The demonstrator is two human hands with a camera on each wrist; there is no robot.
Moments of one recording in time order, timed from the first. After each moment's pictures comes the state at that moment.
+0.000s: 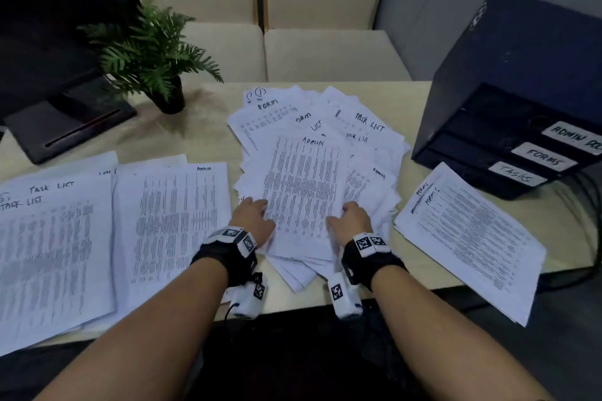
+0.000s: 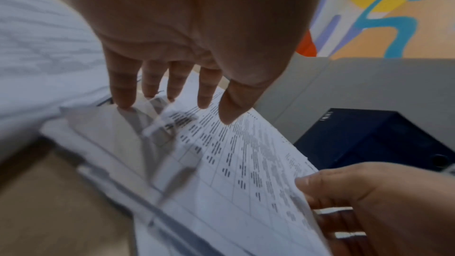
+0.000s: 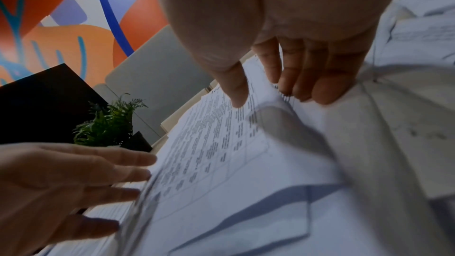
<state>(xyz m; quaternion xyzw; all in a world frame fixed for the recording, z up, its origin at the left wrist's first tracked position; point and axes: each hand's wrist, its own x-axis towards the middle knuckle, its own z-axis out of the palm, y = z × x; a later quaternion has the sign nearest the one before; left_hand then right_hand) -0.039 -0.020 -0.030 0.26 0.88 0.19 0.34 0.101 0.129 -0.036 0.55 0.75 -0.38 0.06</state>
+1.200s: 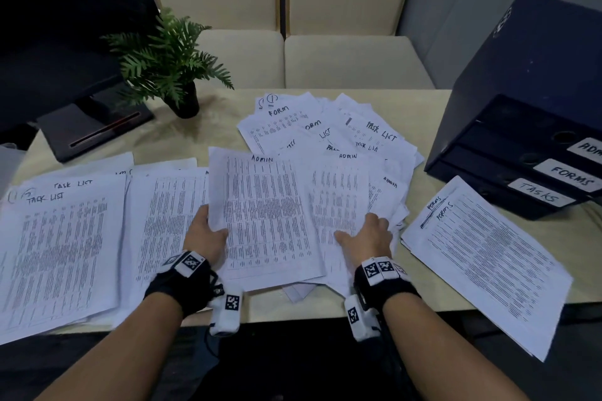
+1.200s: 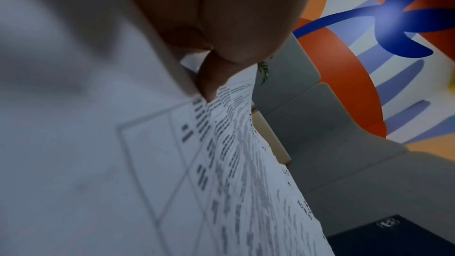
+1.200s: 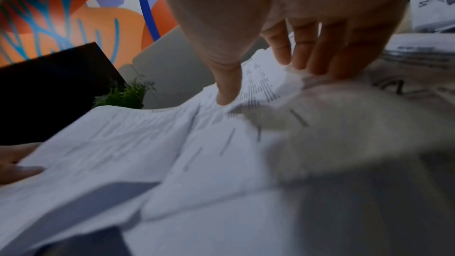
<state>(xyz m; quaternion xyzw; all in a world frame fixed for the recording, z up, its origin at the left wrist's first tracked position) -0.050 -0.078 -0.025 0.05 0.89 0.38 0.25 0.127 0.140 -0.046 0.56 0.77 -0.30 0.04</state>
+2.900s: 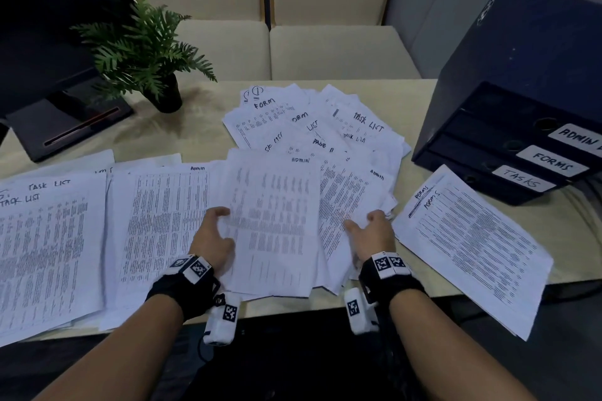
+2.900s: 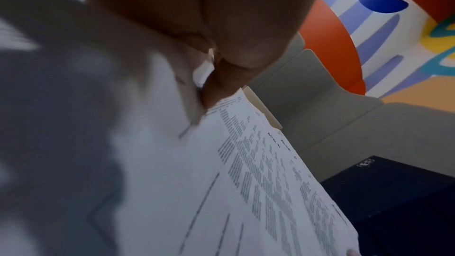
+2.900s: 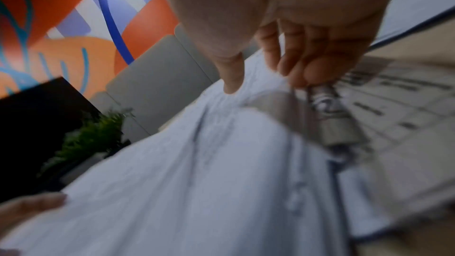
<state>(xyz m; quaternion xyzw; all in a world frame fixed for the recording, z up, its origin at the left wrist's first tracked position) -0.027 -0.066 -0.034 0.09 0.88 0.34 0.31 0.149 0.159 -0.053 0.59 0.71 -0.39 -0.04</state>
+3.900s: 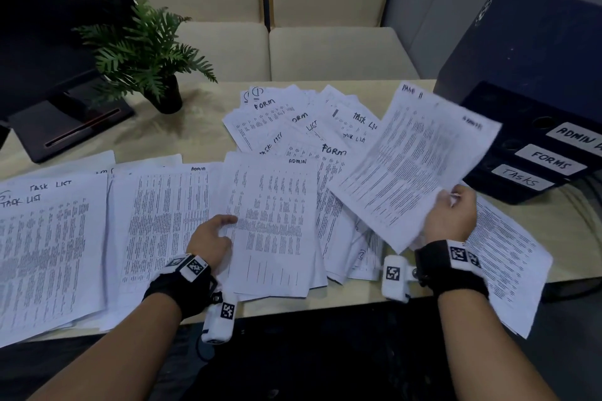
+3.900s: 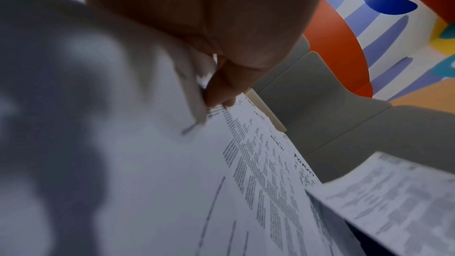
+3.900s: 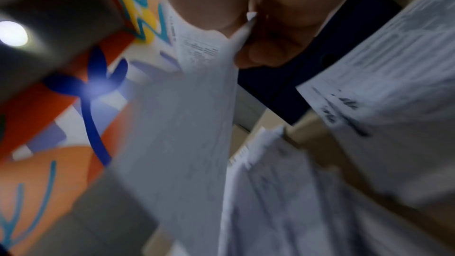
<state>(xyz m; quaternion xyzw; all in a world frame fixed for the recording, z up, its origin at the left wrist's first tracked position) -0.033 -0.071 -0.033 0.11 0.87 0.36 0.34 0.191 0.222 0.014 0.64 0.59 -0.34 -0.36</state>
